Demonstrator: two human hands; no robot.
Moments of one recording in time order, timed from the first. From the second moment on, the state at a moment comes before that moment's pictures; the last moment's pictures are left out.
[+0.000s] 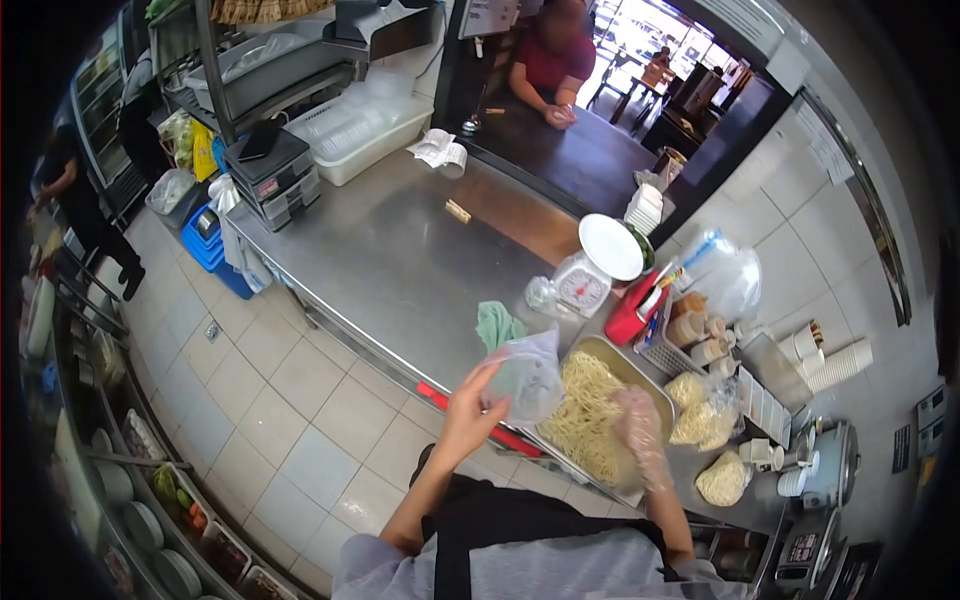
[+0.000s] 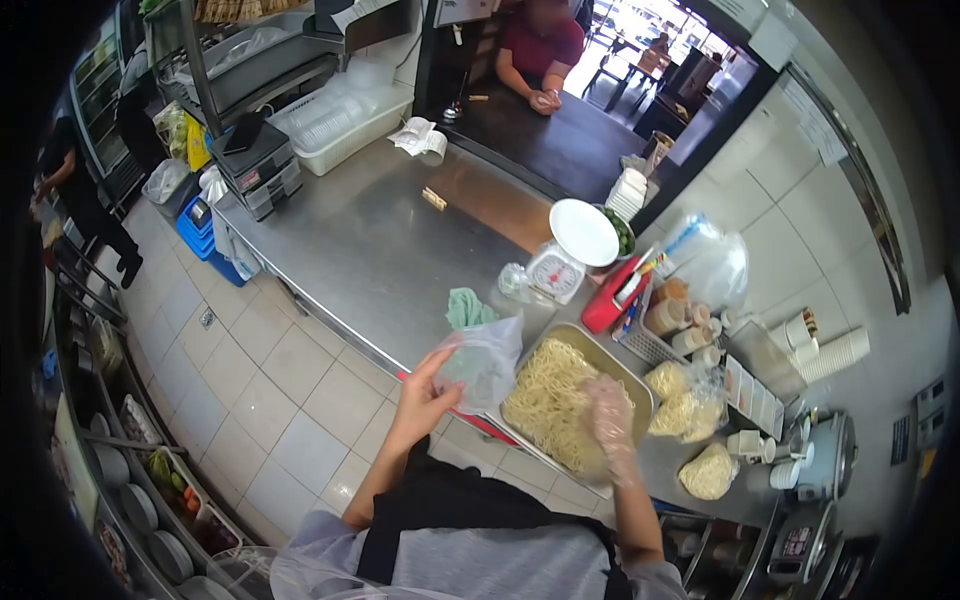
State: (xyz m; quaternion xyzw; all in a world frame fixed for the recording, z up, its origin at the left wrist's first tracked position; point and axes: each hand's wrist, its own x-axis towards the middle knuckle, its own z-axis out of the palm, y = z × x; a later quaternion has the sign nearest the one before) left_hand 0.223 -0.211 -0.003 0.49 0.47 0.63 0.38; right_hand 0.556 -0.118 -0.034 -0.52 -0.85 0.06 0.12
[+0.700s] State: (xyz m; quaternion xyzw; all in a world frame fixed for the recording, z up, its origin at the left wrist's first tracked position) left_hand 0.112 -0.115 -0.127 0.46 0.71 0.54 0.04; right_hand 0.547 -0.134 -0.054 -0.72 -0.67 0.13 0.14
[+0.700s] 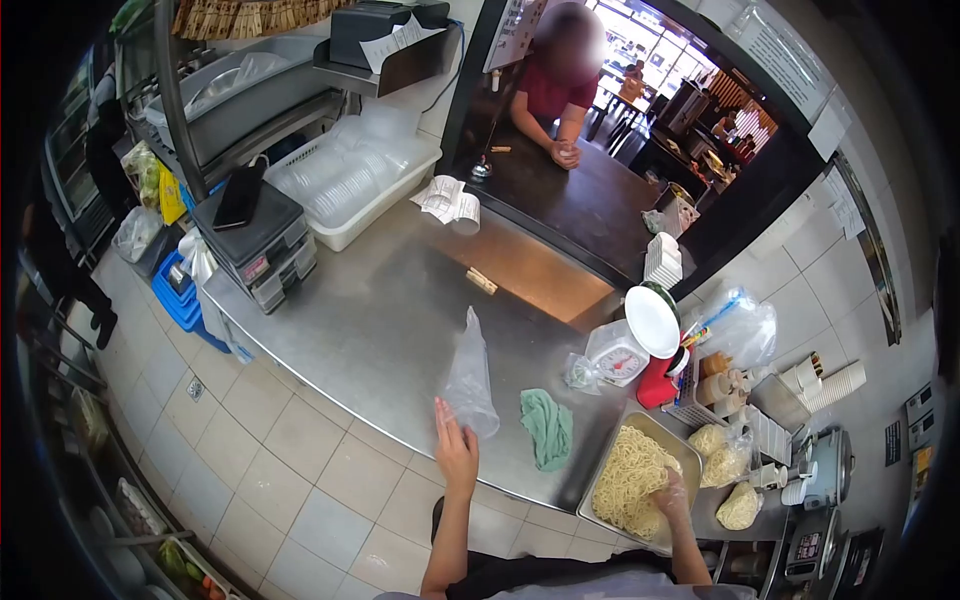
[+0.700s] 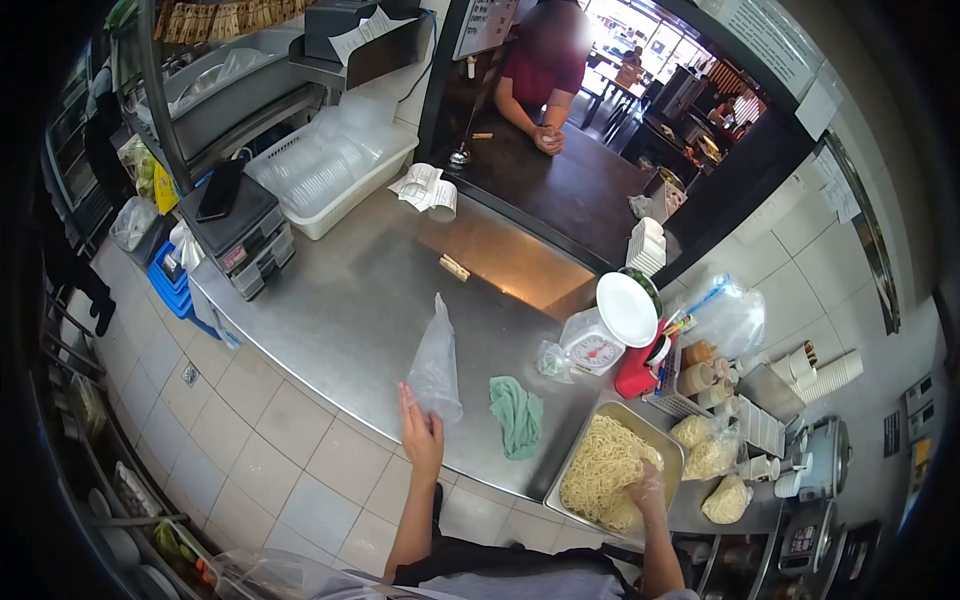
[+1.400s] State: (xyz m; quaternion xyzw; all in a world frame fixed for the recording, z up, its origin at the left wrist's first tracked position) left_hand 0.119 -0.111 -0.138 0.48 0.69 0.53 0.05; right_hand 0.579 -0.124 -0.029 -0.60 -0.76 0.13 0.21
